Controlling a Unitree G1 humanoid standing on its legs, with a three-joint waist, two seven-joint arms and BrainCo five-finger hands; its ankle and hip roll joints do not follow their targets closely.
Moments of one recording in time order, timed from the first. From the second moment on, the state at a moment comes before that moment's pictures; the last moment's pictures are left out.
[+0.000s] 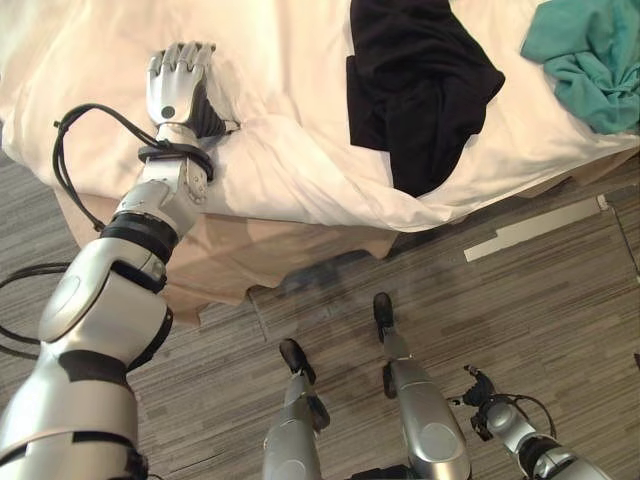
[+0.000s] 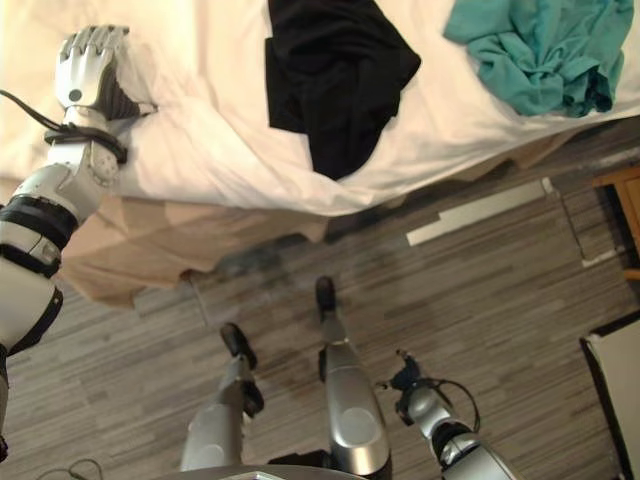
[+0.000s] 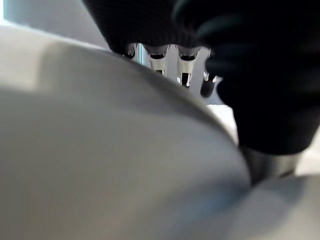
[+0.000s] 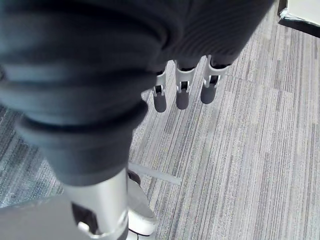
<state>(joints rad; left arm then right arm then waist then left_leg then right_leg) -1.26 0.75 -0.80 1.11 0.42 -0.01 0.44 -0.25 -0.31 0.48 1.16 -0.11 -0.03 -0.23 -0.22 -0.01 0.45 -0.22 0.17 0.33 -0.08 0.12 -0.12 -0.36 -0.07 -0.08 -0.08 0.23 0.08</state>
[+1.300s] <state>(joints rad) -0.09 0.47 -0.29 1.05 0.21 -0.03 0.32 -1.08 -0.56 0.52 0.68 -0.02 -0.05 -0.32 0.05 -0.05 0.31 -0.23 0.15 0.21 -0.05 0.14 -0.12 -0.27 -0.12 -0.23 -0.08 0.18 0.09</state>
